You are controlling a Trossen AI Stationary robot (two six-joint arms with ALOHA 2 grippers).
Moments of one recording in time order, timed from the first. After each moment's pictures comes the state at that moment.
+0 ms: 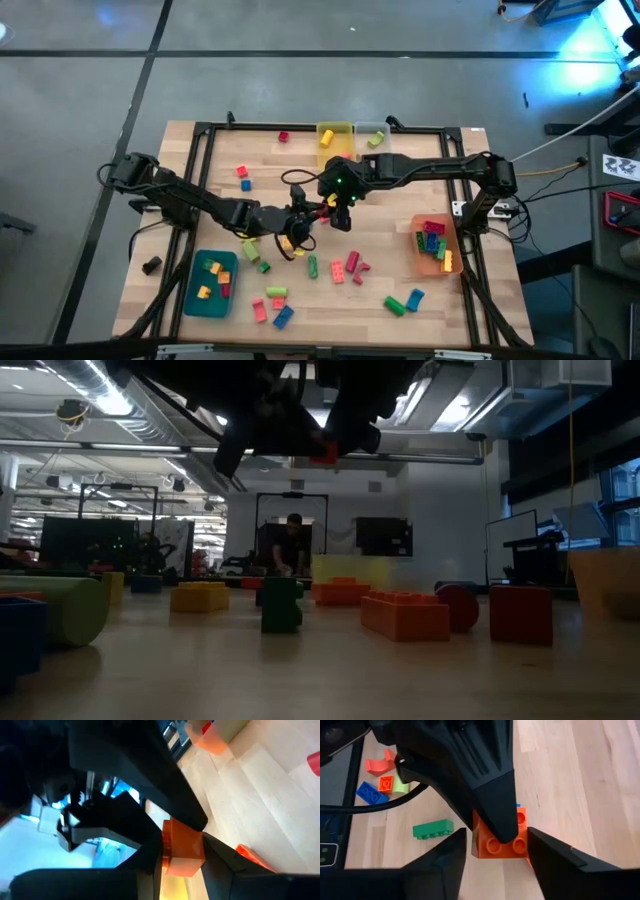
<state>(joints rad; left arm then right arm) -0.24 1.53 0.82 0.33 -0.64 0.81 -0.04 1.77 1.55 -0.70 -0.21 0.10</state>
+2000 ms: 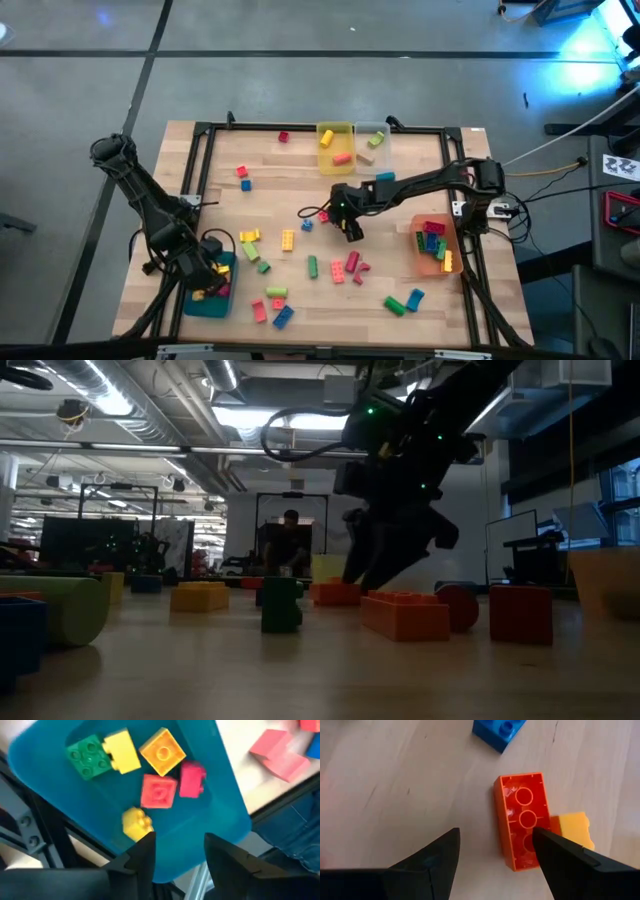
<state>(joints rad) -0.87 1.16 0.84 -0.92 0.12 -1.85 -0.04 1.86 1.09 -0.24 -0.06 -0.37</state>
